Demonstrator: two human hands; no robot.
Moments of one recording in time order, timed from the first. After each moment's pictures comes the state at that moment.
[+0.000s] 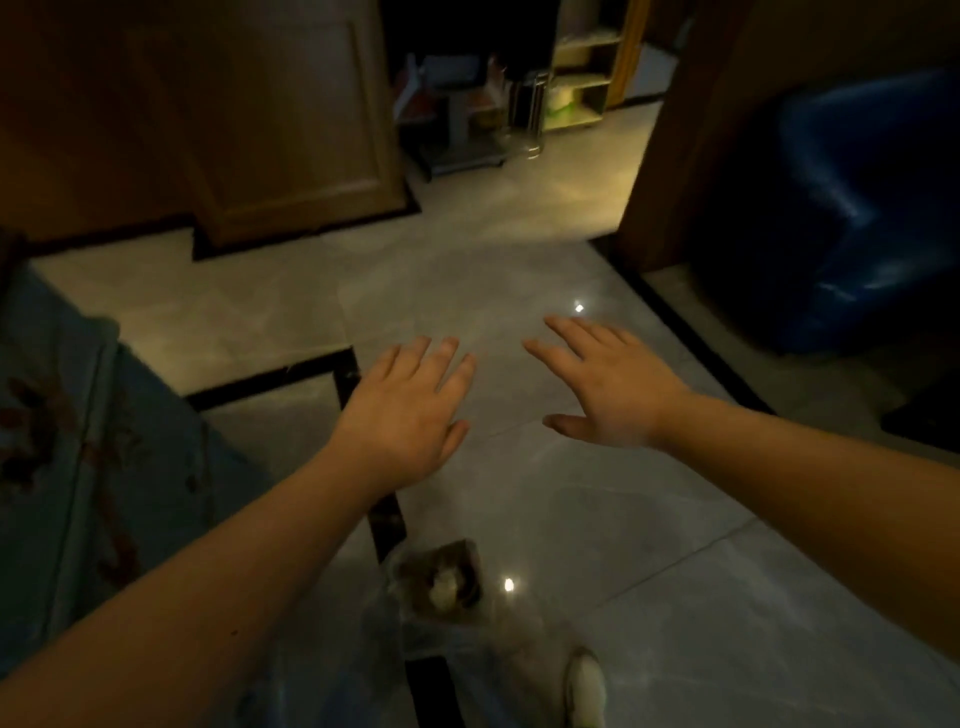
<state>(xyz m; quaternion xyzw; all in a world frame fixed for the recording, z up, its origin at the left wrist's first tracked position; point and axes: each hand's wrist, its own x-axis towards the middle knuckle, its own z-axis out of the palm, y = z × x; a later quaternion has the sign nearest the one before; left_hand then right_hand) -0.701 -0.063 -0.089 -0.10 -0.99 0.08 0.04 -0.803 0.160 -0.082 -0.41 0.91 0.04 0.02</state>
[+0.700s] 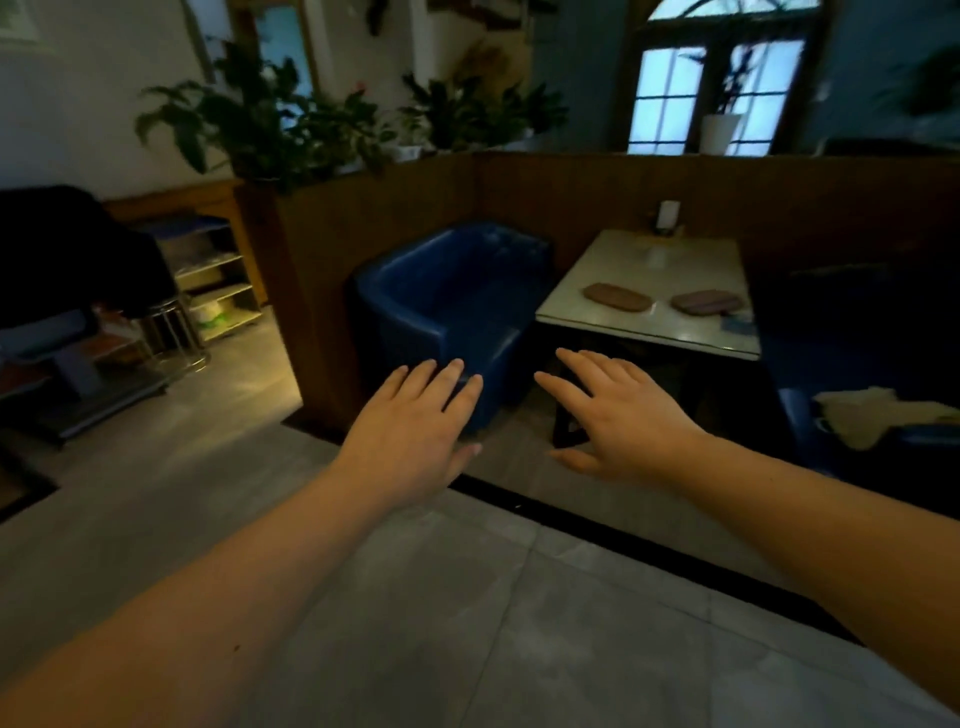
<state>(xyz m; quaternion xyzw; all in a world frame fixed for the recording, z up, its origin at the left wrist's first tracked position) -0.798 0.434 0.061 -0.43 -0.88 0.05 0.18 -0.715 0.661 0.059 -0.02 0.99 0.11 -0.09</state>
